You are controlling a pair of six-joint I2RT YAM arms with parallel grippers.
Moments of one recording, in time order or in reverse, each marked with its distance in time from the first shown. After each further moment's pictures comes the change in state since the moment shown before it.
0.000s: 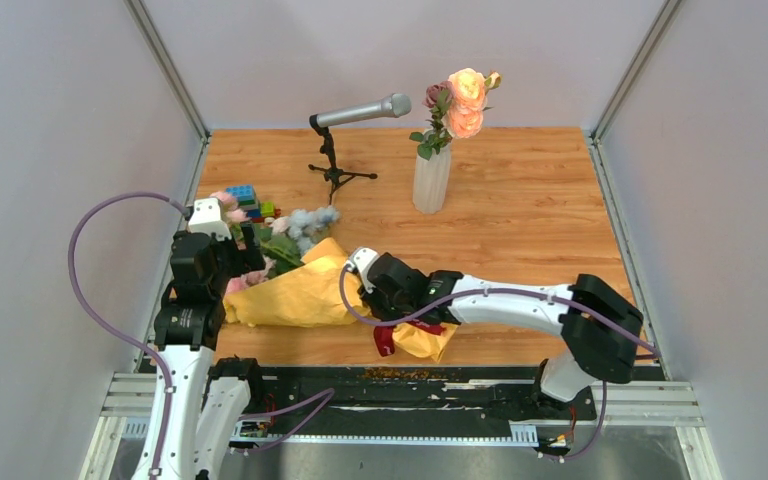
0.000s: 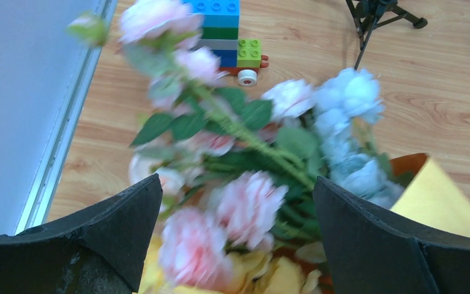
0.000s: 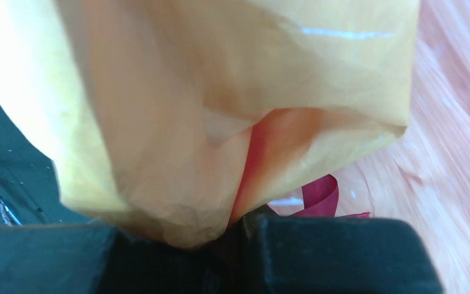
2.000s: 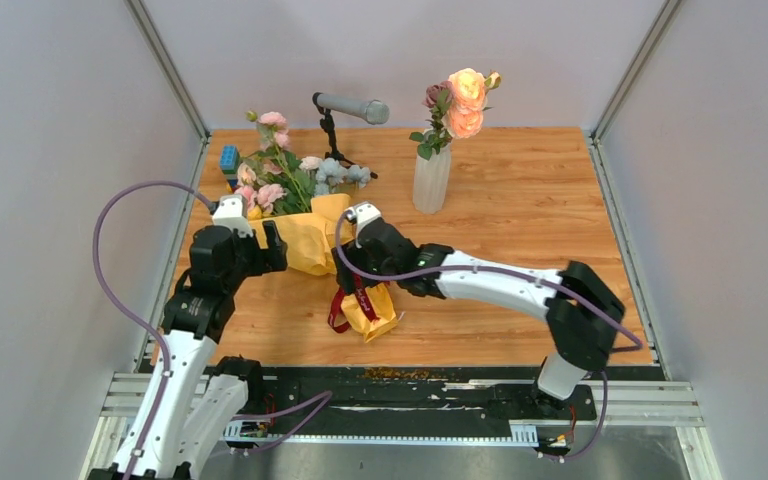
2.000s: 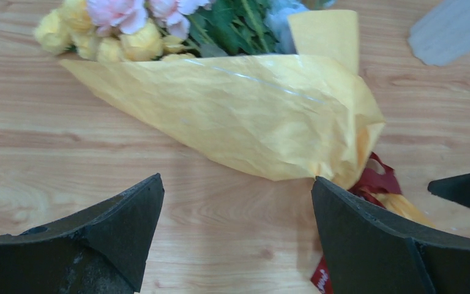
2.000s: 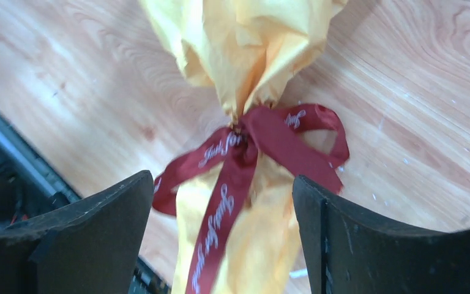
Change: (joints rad) left arm -0.140 0.090 0.013 0.015 0.056 -0.084; right arm -0.076 0.124 0.227 0.043 0.119 0.277
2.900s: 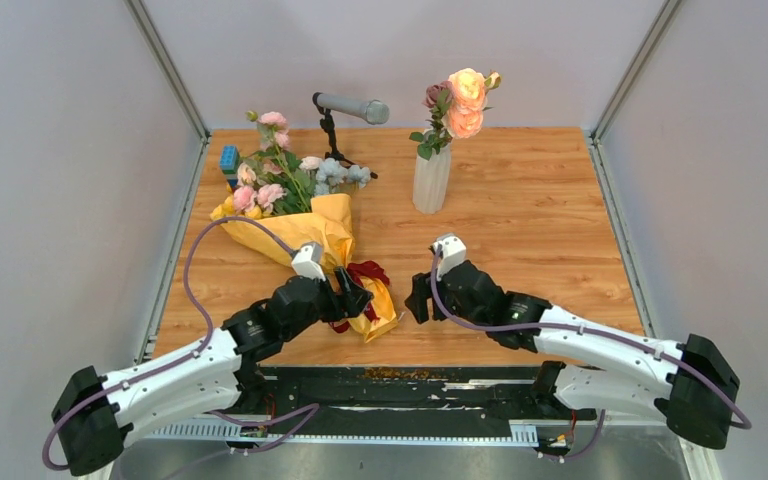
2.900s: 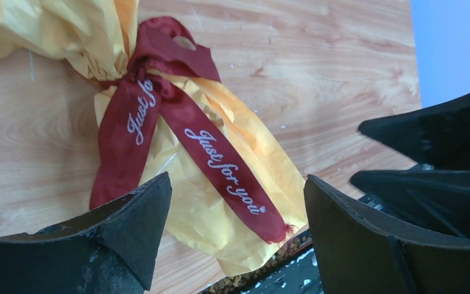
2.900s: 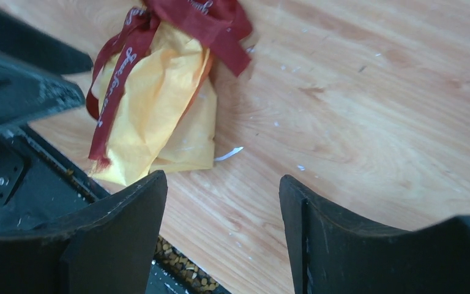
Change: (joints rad) left arm -0.762 0.051 -0.356 0.425 -0.174 -0.690; right arm -0.031 -0.681 -0.623 0.037 0.032 0.059
